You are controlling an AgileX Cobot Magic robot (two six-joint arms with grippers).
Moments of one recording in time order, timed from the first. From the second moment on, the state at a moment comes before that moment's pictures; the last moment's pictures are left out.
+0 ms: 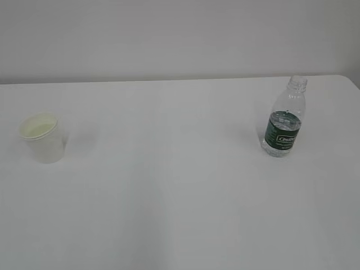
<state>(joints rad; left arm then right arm) -0.03 0.01 -0.76 0.04 1.28 -0.09 0.16 0.04 -0.78 0.02 1.27 -0.02</state>
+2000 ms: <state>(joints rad) -0.03 0.00 -0.53 0.02 1.10 -0.09 0.16 -0.02 -0.50 -0.07 1.15 -0.02</state>
